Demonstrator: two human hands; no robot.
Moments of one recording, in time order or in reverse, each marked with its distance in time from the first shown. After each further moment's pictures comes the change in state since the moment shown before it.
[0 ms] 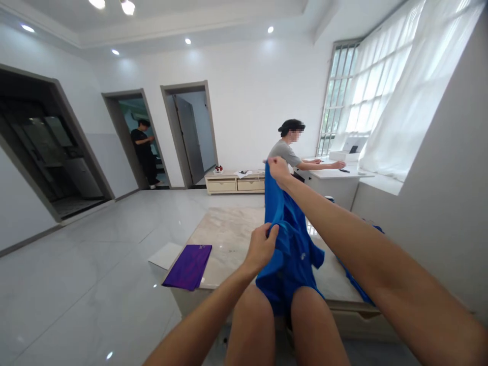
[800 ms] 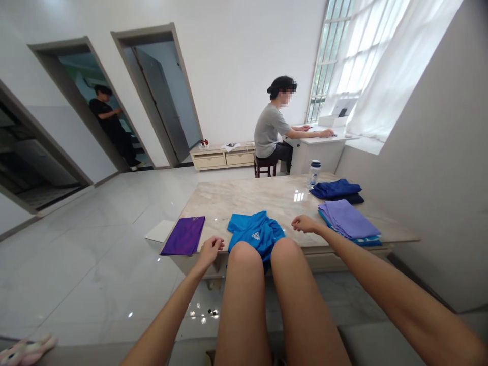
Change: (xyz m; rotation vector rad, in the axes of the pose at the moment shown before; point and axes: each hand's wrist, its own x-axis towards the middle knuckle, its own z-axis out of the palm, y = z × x) left_hand -0.105 -0.192 -0.099 0.096 -0.006 -0.560; right_hand -0.275 0.230 -0.059 -0.387 -0.717 0.697
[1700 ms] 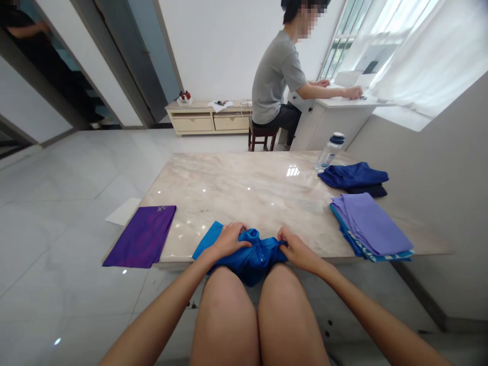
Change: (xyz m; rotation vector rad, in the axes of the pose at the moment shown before) left_hand 0.133 -0.012 0.137 0.548 -0.427 0.404; right_hand 0.021 0.035 0.093 0.130 0.011 -0.475
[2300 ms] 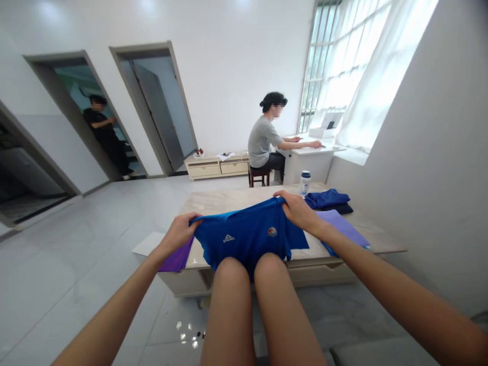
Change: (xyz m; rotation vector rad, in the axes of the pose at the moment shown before) left_hand -0.168 0.093 -0.238 0.025 0.491 -0.016; right_hand -0.024 -0.194 -0.158 -0.332 0.486 -0.346
